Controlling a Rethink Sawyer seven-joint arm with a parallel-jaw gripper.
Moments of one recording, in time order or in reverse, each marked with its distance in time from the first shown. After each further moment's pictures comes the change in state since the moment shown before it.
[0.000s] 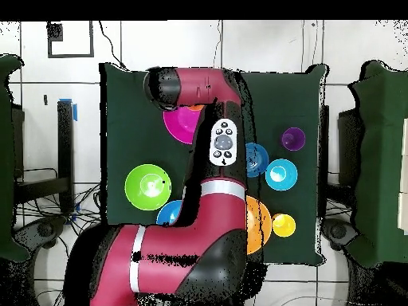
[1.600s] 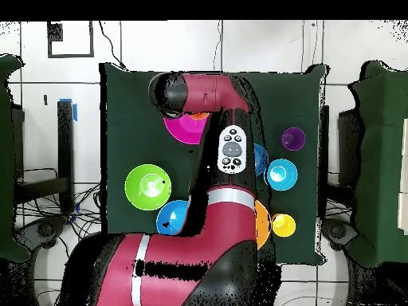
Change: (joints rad) arm -0.022 -0.082 0.013 0.138 0.004 0.000 0.000
